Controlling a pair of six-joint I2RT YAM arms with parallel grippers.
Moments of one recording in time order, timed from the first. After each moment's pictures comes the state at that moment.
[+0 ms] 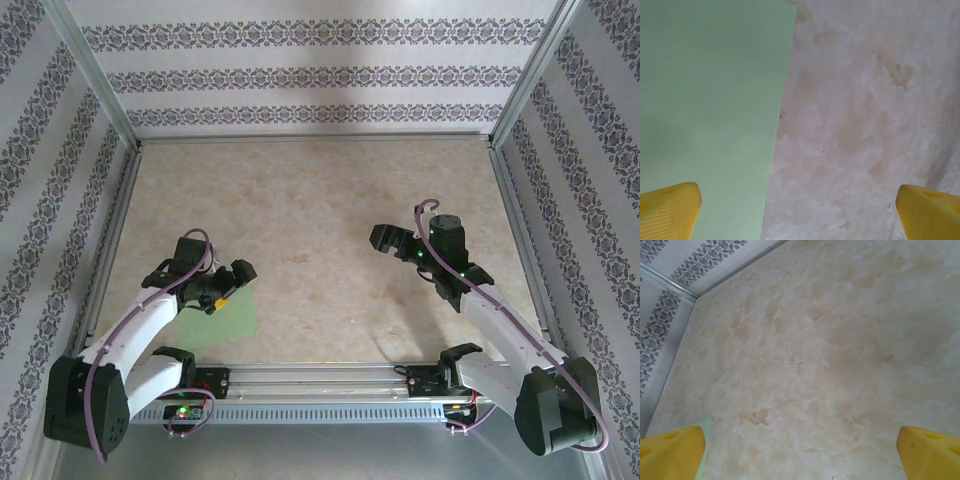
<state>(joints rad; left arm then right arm) -0.17 1.04 0.52 -0.57 0.41 -0.80 0.26 1.00 0.55 -0.08 -0.31 0.59</state>
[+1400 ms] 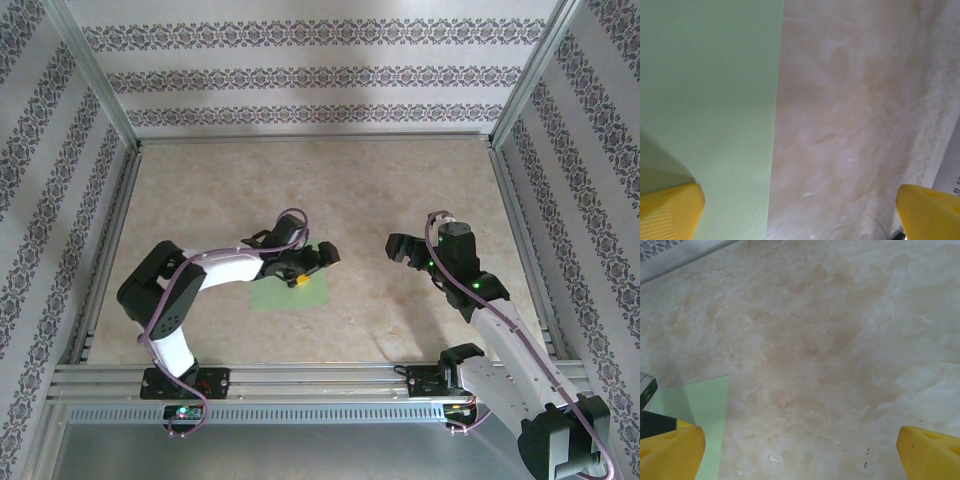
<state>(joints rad) -0.66 1.77 0.93 -0.06 0.35 -1.08 0.24 0.83 0.58 -0.38 -0.10 0.46</state>
